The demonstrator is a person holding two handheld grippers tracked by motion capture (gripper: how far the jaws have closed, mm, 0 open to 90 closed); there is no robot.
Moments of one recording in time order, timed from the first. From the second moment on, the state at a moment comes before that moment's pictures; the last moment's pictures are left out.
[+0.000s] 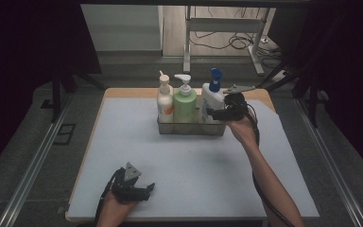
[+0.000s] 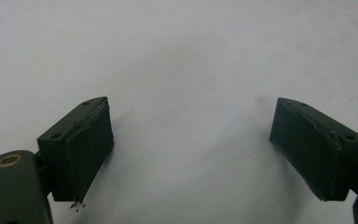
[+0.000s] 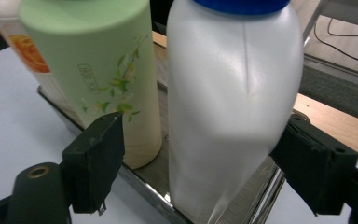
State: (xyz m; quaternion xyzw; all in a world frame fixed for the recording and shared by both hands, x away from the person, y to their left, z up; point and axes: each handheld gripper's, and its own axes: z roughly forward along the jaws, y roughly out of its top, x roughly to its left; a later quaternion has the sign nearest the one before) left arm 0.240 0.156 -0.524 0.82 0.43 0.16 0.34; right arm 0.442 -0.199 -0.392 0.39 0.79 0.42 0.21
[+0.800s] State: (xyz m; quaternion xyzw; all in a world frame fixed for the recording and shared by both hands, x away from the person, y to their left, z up) left arm 0.240 0.155 -0.524 0.82 0.43 0.16 0.34; right arm 0.428 -0.235 -0.394 0.40 0.80 0.40 0.17
